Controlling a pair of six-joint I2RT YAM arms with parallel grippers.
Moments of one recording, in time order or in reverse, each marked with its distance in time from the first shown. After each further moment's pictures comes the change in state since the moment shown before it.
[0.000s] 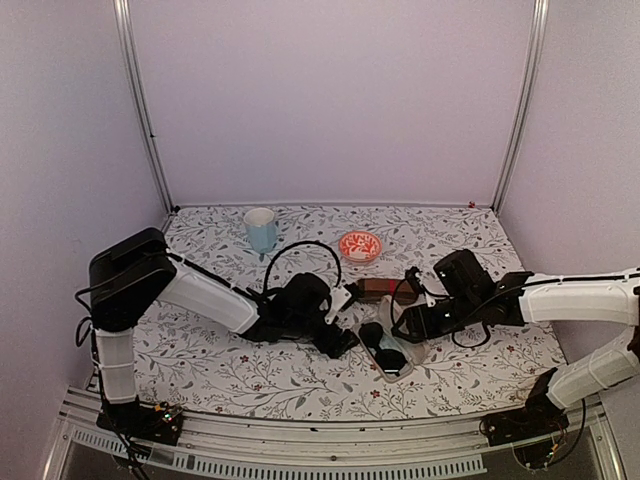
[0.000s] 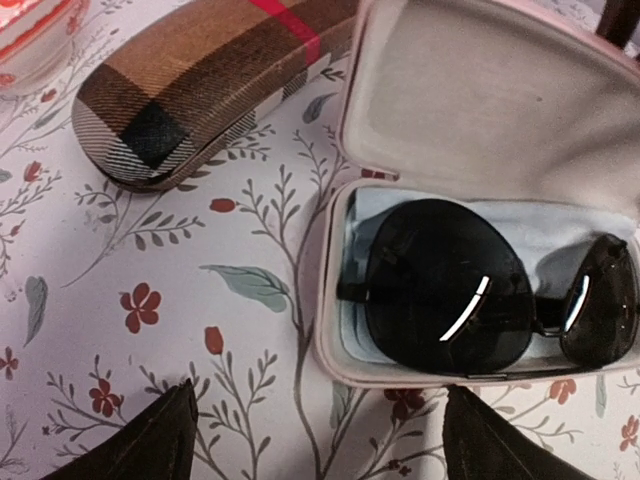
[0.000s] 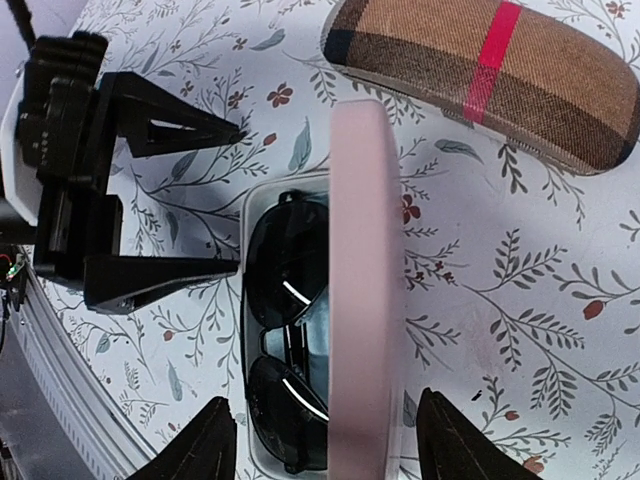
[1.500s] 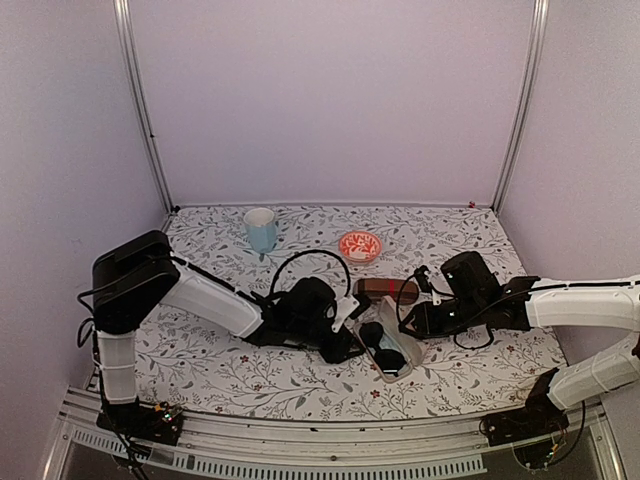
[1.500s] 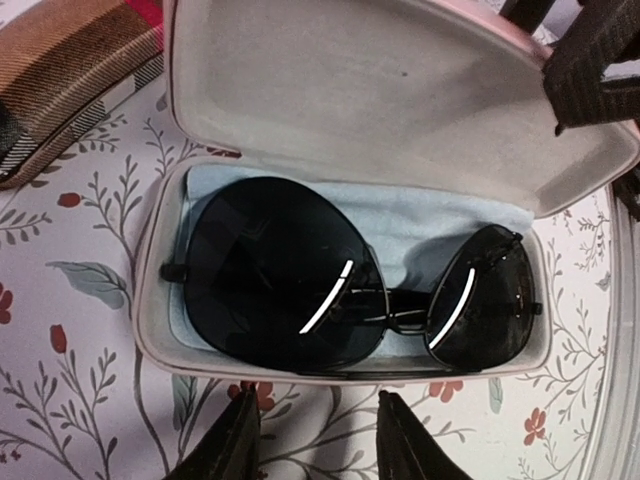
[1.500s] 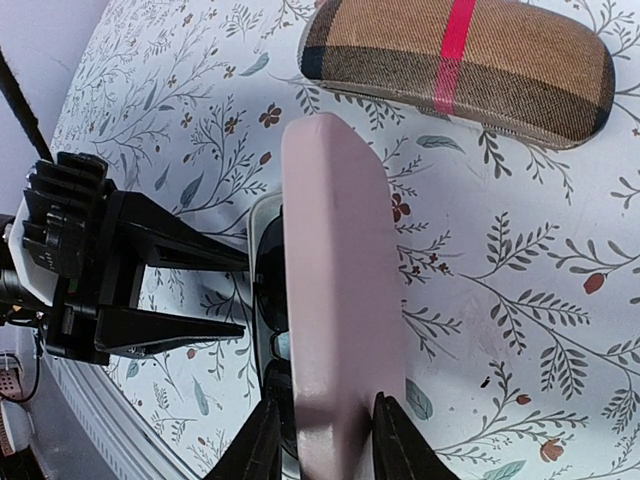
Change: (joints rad) left arm -0.032 0.014 0.012 0.005 0.210 -0.092; right arm -0.013 -0.058 -0.059 0.057 -0.017 0.140
